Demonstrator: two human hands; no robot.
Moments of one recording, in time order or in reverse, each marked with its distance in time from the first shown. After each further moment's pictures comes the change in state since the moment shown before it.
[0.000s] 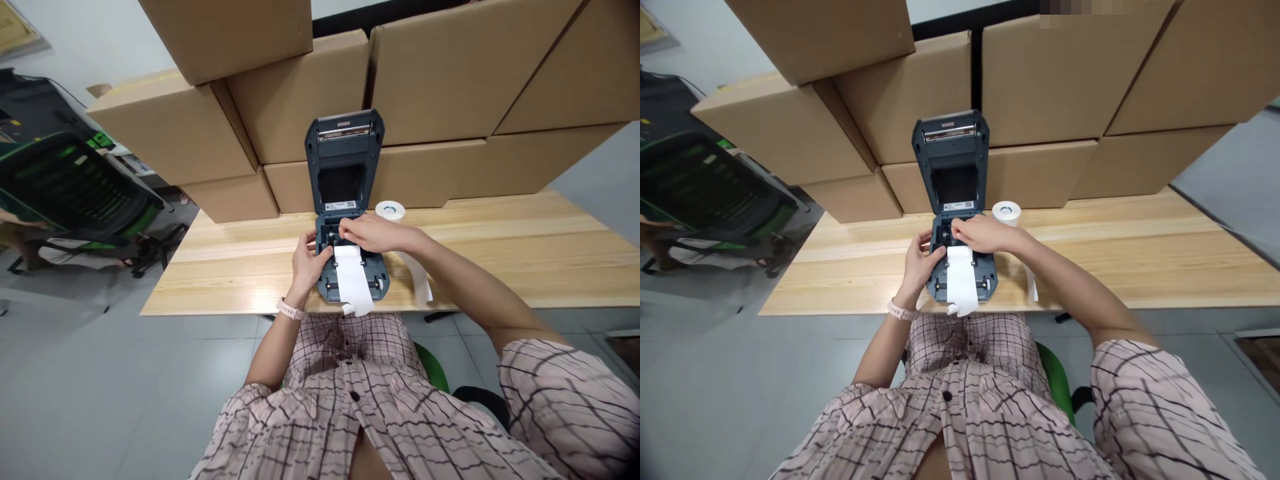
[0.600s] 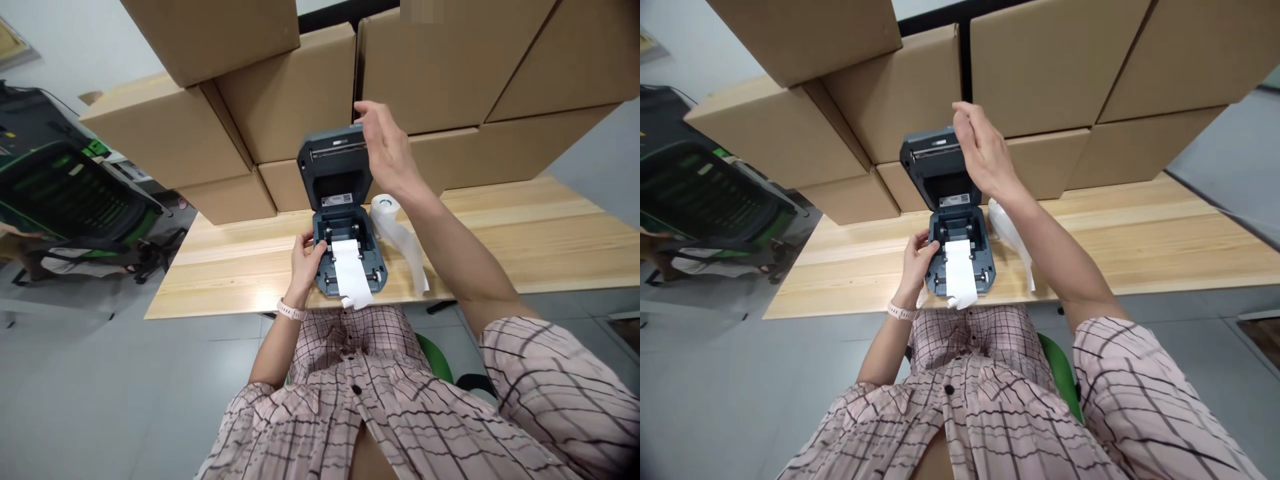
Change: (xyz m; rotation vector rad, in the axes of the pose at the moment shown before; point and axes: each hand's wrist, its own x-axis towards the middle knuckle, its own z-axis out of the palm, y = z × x) left_hand -0.002 -0.011 -0.001 -0.167 0.011 0.009; right_hand 0.018 0.013 -0.057 0.359 0.981 0.059
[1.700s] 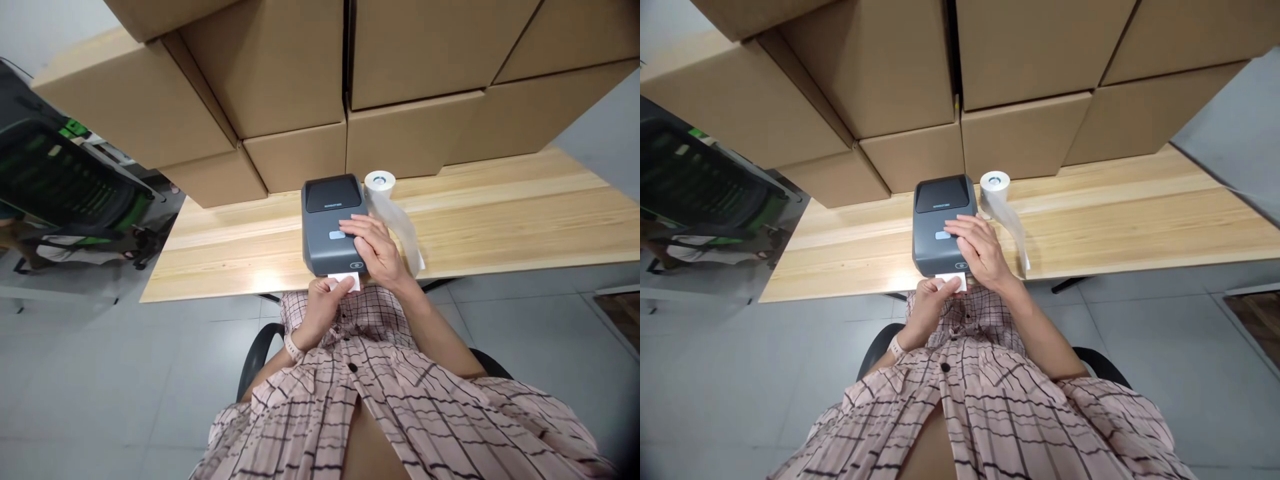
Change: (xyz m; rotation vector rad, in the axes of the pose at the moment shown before) left_hand -0.129 0.023 0.022 -0.132 -0.285 -0.438; right_hand -0.195 -0.017 0.022 0.089 -0.074 0.002
